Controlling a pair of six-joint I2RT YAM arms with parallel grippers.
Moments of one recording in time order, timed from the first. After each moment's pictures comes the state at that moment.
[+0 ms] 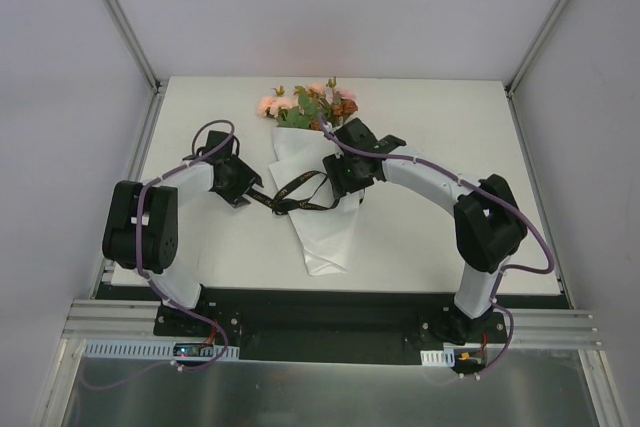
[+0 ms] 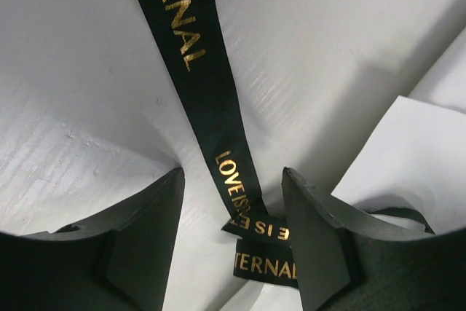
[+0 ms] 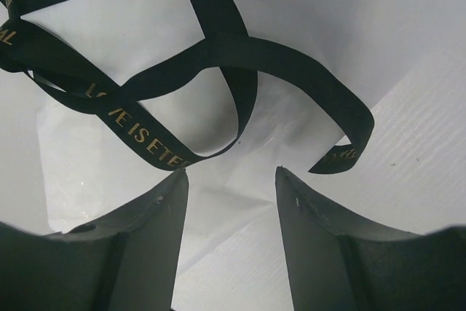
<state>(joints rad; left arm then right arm) -0.13 1.64 0.89 -0.36 0.15 -1.01 0.70 1.82 1.39 -0.65 -0.04 0.21</state>
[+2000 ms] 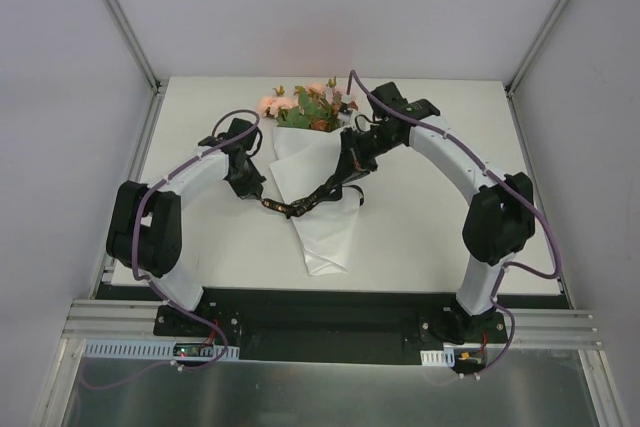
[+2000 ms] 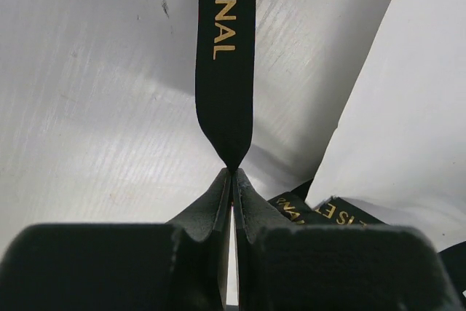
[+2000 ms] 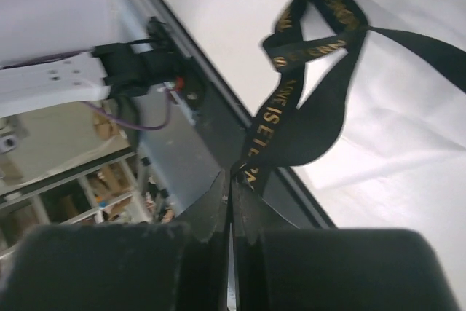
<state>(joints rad) -0.30 1.65 1.12 -0.74 -0.03 -0.88 0.51 1.83 1.65 -1.01 -0.77 0.23</state>
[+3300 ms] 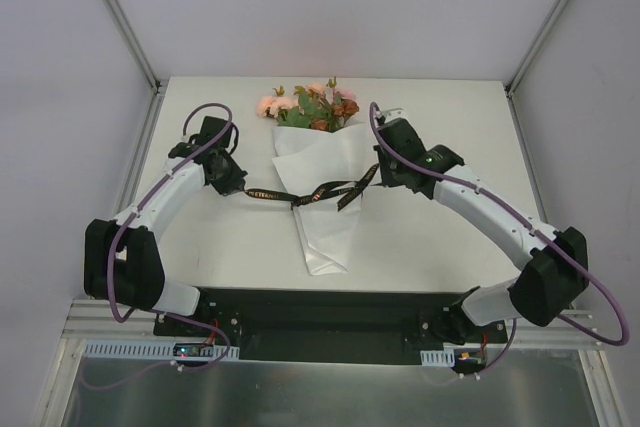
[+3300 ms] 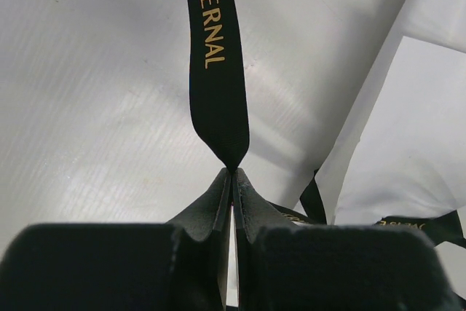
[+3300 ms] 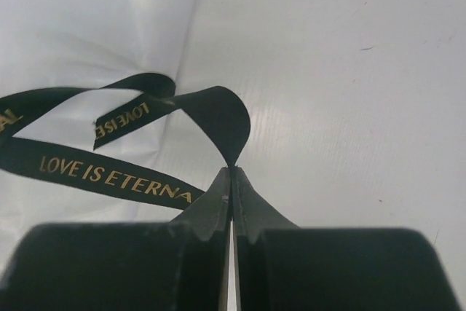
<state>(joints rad) -0.23 1.42 1.06 -0.75 -0.07 -0.88 0.66 1.43 1.28 -0.79 0.32 0.29</state>
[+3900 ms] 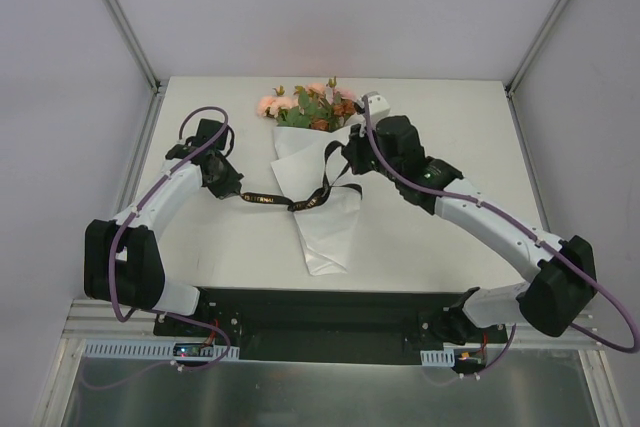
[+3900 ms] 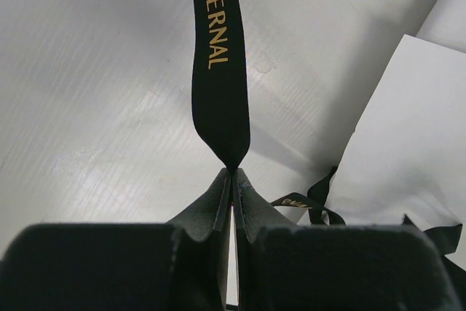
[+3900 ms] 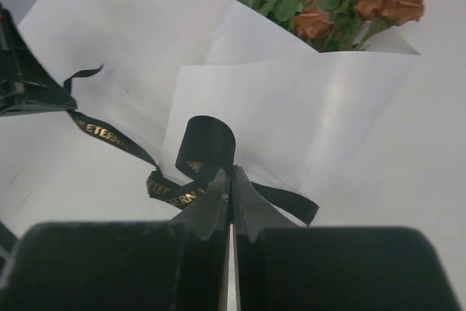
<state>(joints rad) -0.18 1.42 1.03 -0.76 -0.06 -0.87 0.72 1.36 1.15 -0.20 0.02 0.24</state>
